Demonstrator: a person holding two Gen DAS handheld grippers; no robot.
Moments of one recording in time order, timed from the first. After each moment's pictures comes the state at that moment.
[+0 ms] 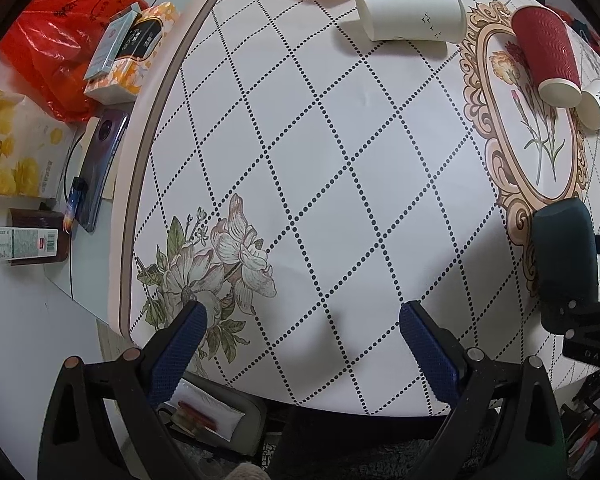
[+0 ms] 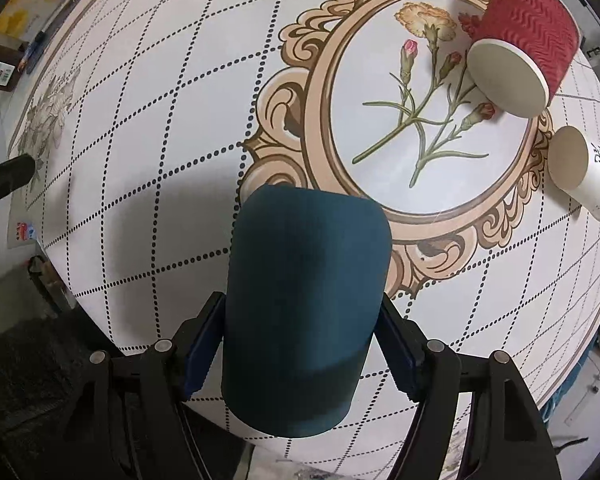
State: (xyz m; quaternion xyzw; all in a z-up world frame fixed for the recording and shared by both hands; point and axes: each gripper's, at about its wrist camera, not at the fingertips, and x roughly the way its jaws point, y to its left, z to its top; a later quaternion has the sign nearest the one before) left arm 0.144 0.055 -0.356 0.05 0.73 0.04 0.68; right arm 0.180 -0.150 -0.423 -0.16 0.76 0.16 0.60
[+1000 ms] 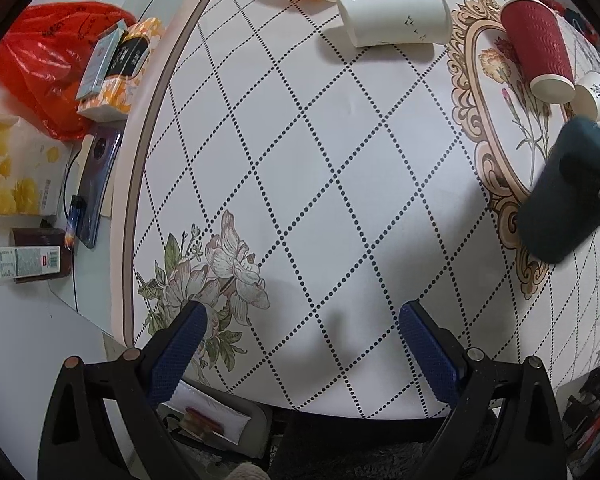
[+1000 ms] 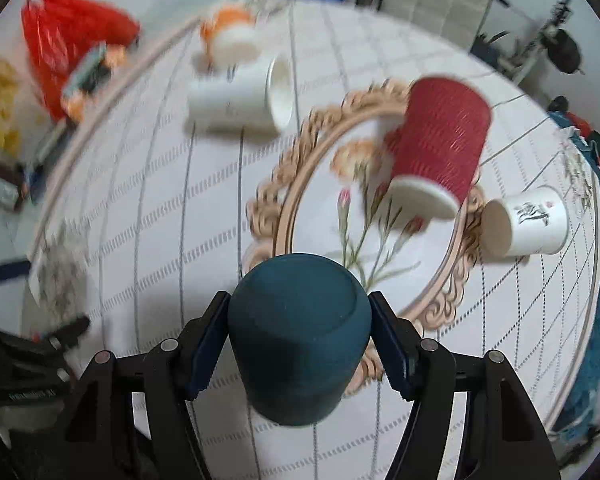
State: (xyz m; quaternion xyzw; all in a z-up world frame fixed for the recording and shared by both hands) left arm 0.152 0.043 -0.351 0.07 0.72 0.03 0.68; right arm 0.247 -0.152 -0.344 -0.07 0.64 0.11 0.76
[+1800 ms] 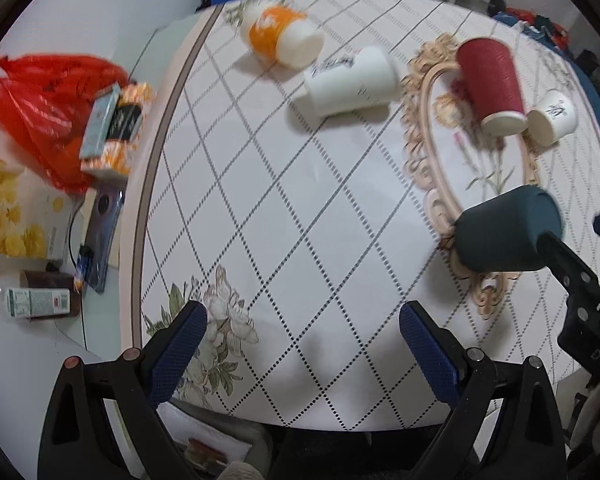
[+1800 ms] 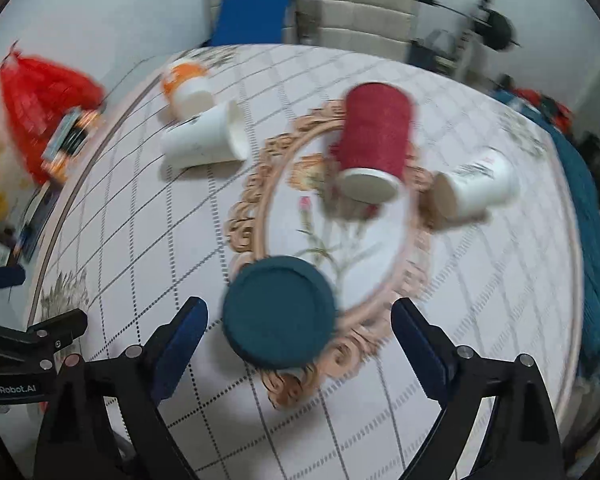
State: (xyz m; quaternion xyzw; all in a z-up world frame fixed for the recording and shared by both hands) left arm 0.163 0.022 -0.302 0.08 0.67 -0.02 0.74; right arm 0.187 -0.156 -0.318 -0.01 0.59 0.02 0.81
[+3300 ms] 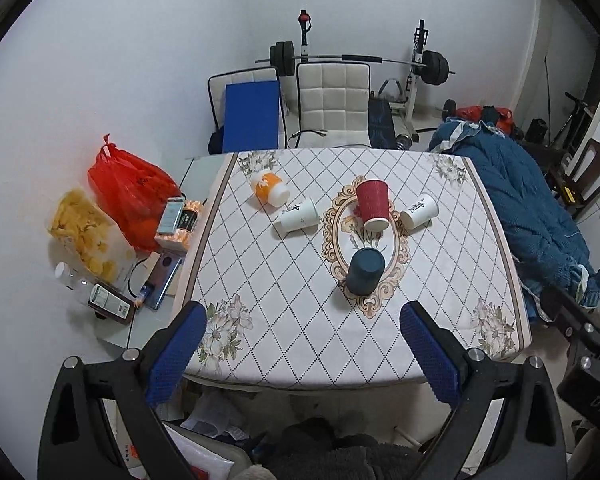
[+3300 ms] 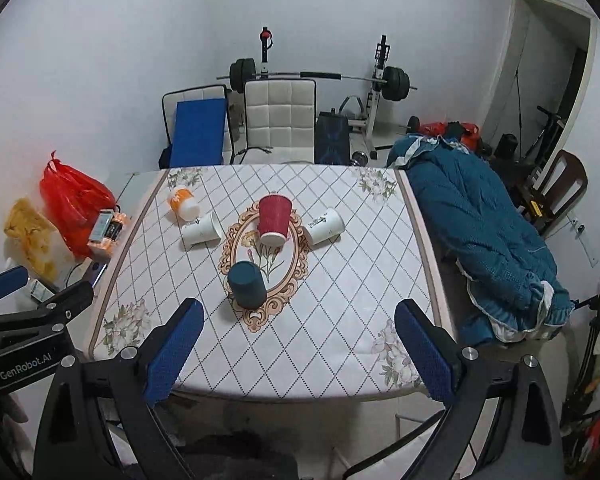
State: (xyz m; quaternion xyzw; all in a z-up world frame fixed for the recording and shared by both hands) left arm 0.004 -0.008 -0.036 0.05 0.49 -0.05 0.87; right arm -0.041 -0.190 0.000 0.01 0.46 -0.09 0.88
